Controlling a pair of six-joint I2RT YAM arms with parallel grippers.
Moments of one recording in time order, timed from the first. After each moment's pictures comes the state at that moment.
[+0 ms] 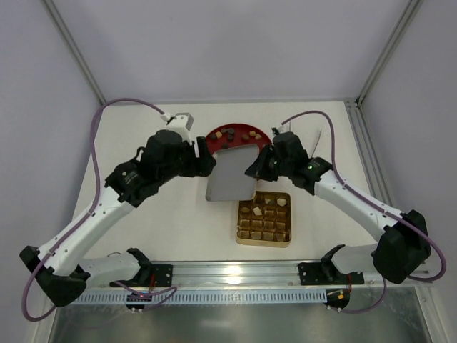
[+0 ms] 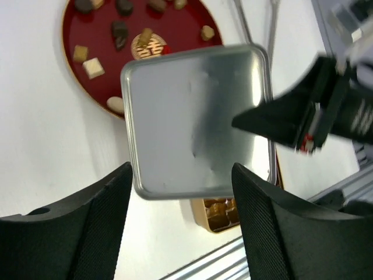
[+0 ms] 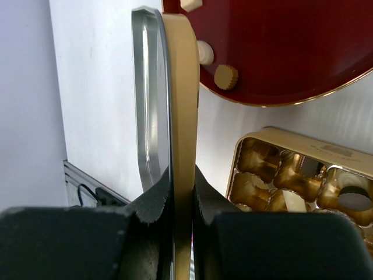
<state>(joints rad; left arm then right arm) -0.67 1.14 1.29 -0.70 -0.10 -0.54 0.63 1.32 0.99 -0.34 -0.12 0.85</state>
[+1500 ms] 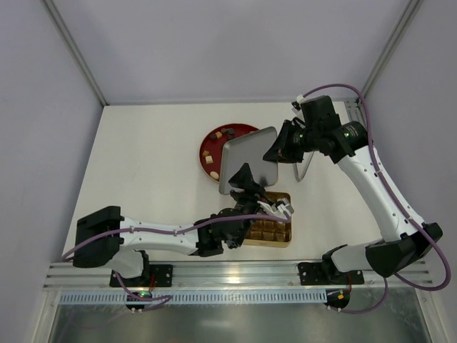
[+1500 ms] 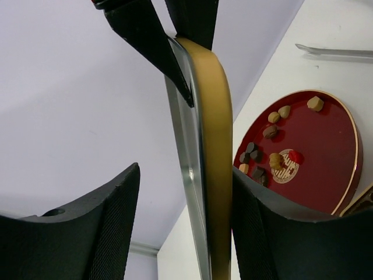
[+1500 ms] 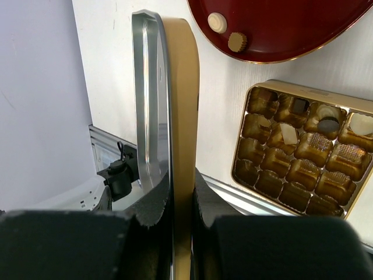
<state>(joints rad) -1.42 1.47 0.86 0.78 -0.92 1.18 0.42 1.36 1.58 -1.03 -0.35 0.71</state>
